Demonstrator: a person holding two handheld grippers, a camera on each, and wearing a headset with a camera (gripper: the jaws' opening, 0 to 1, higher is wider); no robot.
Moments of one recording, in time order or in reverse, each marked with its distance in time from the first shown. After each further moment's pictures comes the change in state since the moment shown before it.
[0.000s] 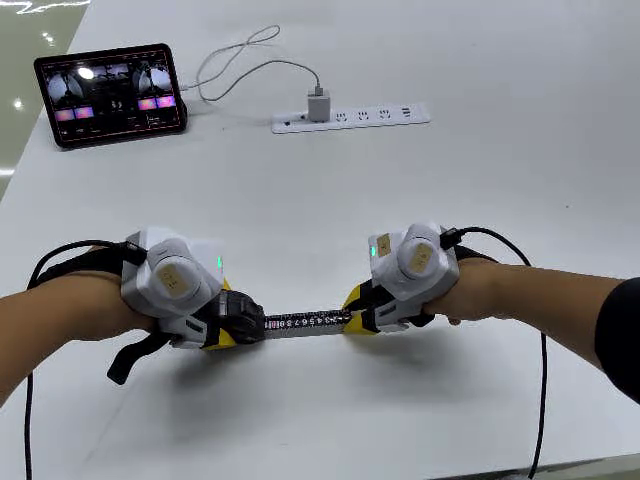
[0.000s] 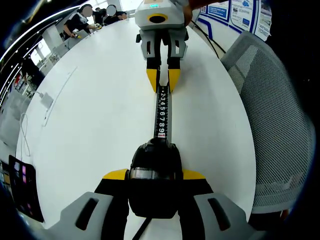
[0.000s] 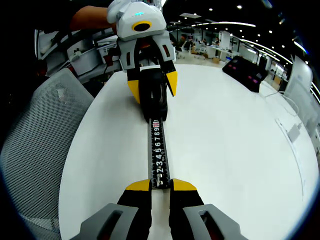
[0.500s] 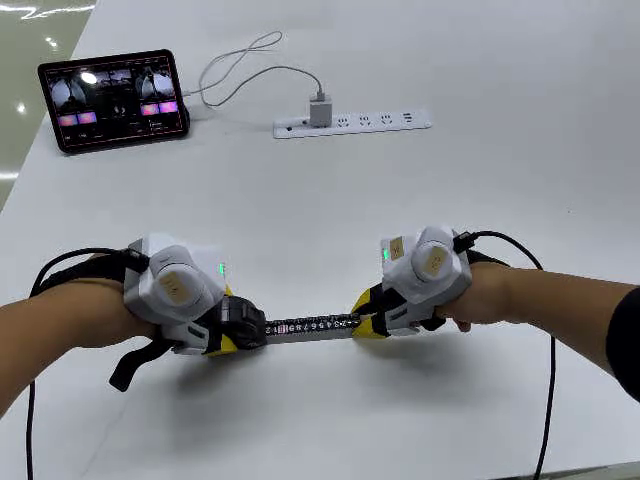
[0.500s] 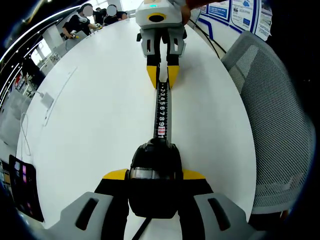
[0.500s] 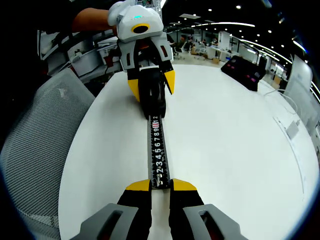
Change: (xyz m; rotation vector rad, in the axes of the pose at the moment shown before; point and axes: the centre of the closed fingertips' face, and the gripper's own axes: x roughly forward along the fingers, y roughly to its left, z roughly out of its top) left arm 0.001 0.001 -0.001 -0.001 0.000 0.005; right arm -0.006 -0.002 -0.008 0.002 -0.009 0.003
